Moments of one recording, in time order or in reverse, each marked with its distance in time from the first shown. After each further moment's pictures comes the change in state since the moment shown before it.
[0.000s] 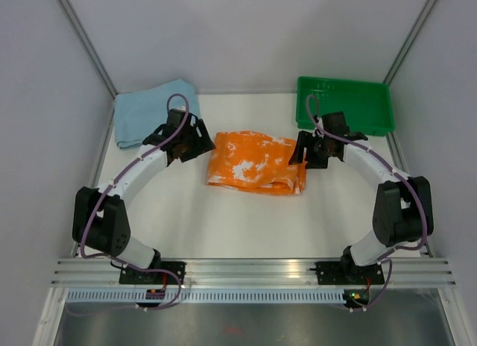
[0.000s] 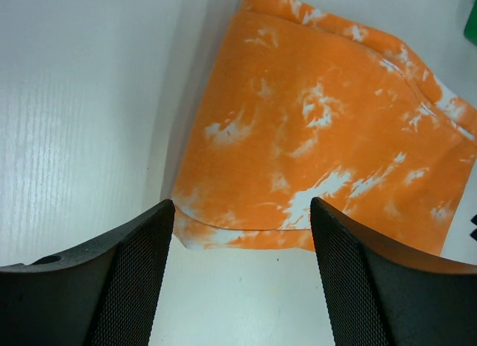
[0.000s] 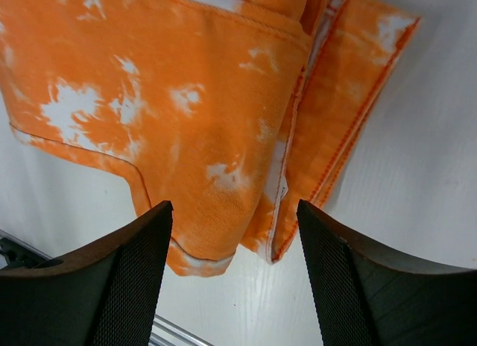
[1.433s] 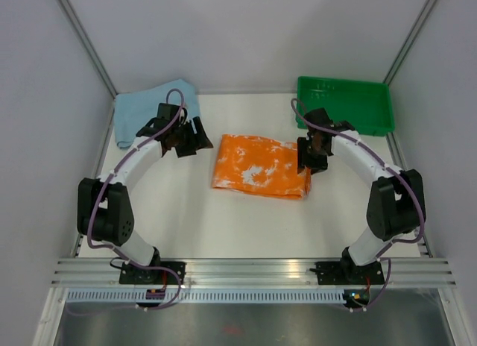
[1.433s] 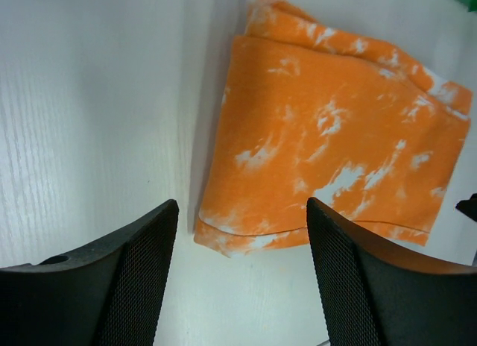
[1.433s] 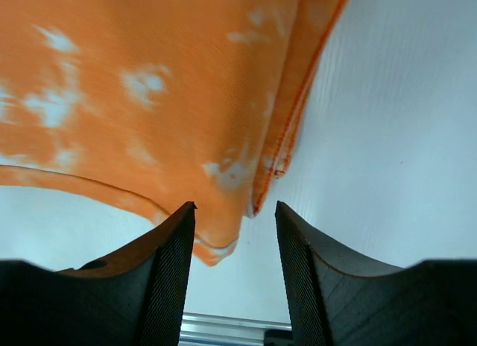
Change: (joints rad) left arm 0.129 0.082 0.034 -0.016 0.250 0.155; right arm 0.140 0.090 0.103 -0.313 0.335 0.015
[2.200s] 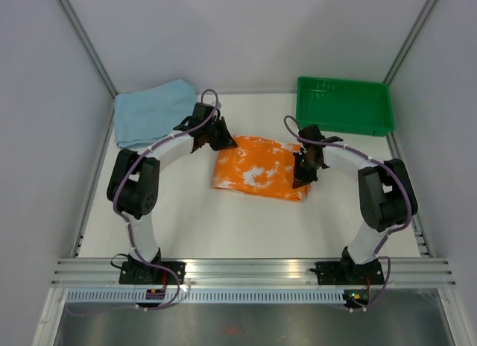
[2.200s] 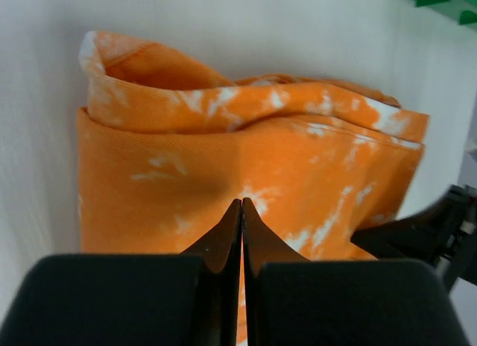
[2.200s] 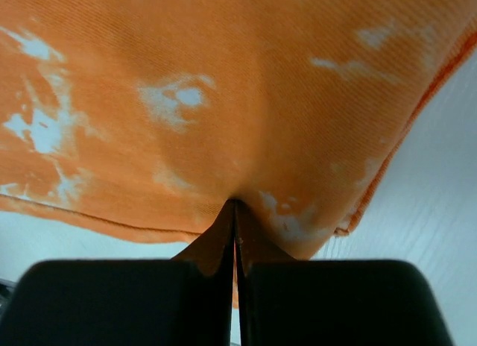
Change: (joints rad) left arm -0.160 0.299 0.148 0.270 0.074 -0.133; right arm 0.006 0.088 -0.124 0.201 -0.146 0.057
